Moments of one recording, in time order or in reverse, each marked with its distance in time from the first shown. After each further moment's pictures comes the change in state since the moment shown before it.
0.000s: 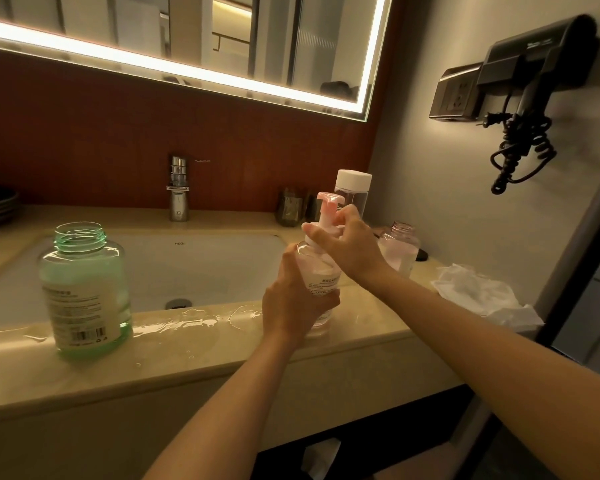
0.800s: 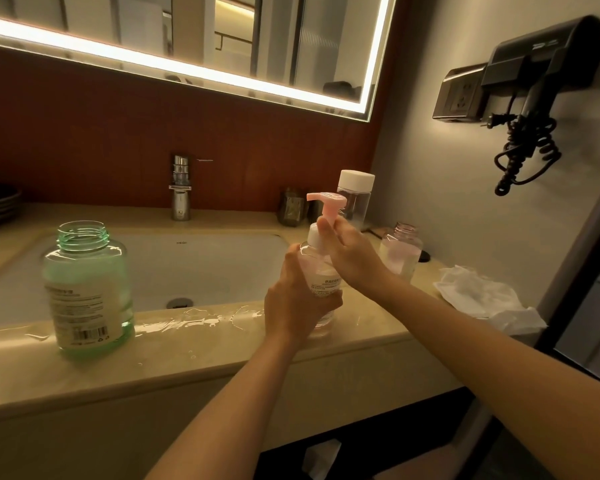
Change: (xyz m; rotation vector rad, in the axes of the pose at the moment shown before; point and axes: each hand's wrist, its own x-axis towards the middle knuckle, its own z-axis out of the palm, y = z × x) left_hand 0.000 0.002 -0.002 0.002 0.006 0.007; right_hand -0.009 -0.002 0.003 0.088 -0.132 0.001
